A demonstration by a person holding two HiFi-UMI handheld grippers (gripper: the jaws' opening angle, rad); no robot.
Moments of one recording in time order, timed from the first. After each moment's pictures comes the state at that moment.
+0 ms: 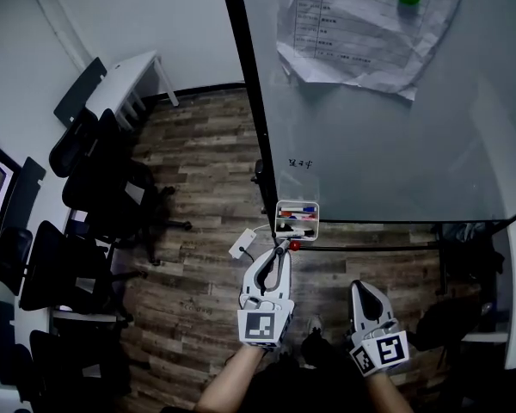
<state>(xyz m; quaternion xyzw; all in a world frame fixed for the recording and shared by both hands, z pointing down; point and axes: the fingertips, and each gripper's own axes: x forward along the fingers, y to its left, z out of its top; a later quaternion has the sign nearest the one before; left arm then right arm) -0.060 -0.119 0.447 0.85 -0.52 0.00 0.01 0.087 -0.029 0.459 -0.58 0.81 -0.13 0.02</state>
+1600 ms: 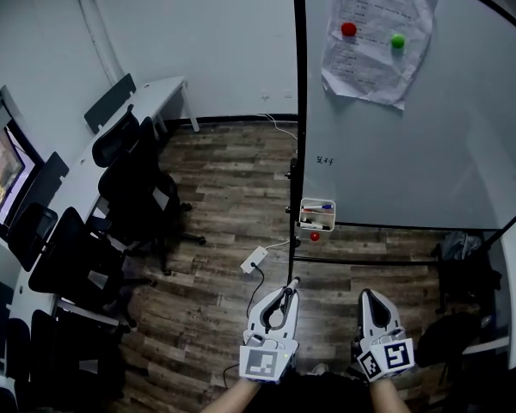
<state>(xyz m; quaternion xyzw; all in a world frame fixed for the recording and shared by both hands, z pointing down) -0.119 0.058 0.386 0.86 -0.50 -0.05 0.01 0.044 0.080 0.410 -0.58 0.81 -0.07 0.04</state>
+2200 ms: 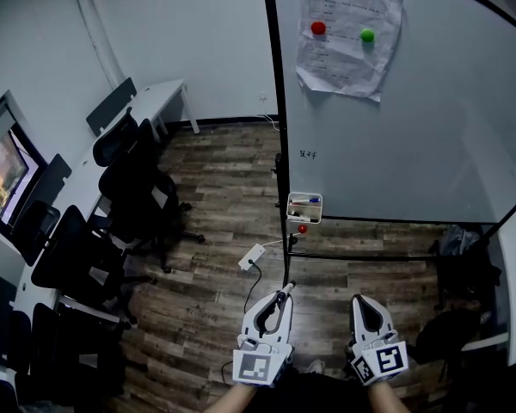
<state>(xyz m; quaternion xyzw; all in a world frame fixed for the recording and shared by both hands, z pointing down) -0.090 0.104 0.382 0.86 -0.51 -0.04 0.02 0.064 0.124 0.415 -0.56 0.82 -0.08 0.04</state>
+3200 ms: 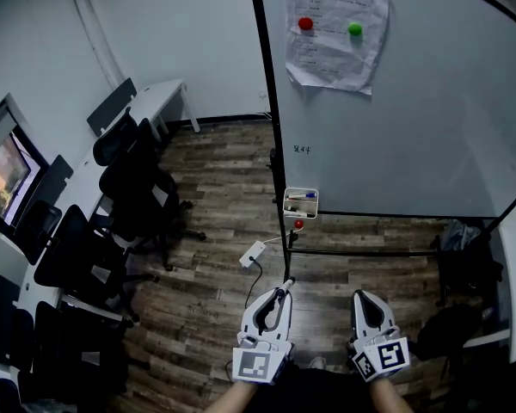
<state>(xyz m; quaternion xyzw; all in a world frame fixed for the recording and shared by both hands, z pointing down) -0.076 0.112 0.379 0.86 -0.51 -0.05 0.01 0.082 0.130 0.414 -0.56 0.82 -0.08 0.04</state>
